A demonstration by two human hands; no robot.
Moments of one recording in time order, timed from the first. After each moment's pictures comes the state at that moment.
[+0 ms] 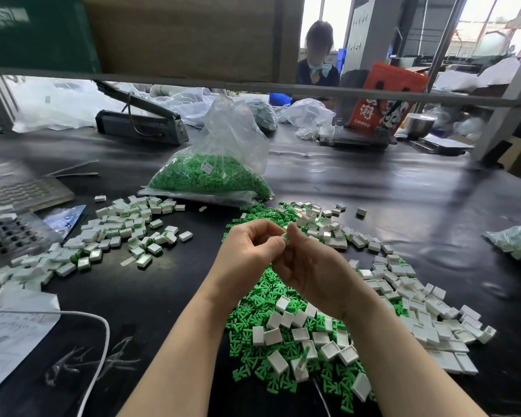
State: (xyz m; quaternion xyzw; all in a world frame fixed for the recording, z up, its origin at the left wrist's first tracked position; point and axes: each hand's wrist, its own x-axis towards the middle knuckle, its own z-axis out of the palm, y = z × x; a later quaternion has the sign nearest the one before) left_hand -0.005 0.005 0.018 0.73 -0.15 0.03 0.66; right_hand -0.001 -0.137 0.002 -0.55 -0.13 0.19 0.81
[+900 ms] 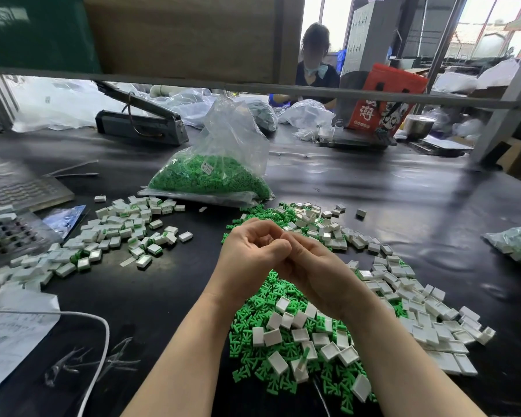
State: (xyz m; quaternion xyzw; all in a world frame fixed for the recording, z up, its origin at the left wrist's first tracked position) left_hand -0.006 -0.001 0.019 0.72 -0.14 0.08 0.67; right_hand -0.006 -0.136 0.001 -0.58 -0.17 0.12 0.78
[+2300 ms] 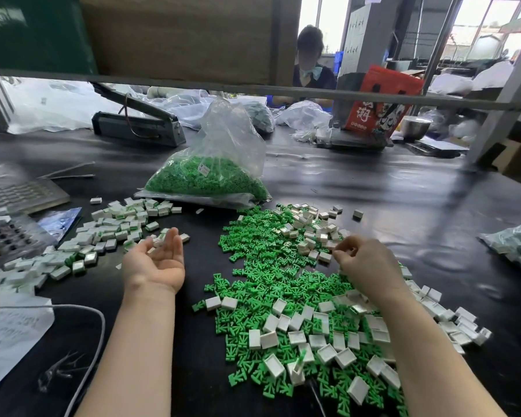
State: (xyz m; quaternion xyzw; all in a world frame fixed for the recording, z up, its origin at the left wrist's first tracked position) left_hand 0.035 0.095 -0.006 0.17 0.26 0.10 0.95; right_hand 0.015 -0.208 -0.006 -0.94 0.09 -0.11 0.31
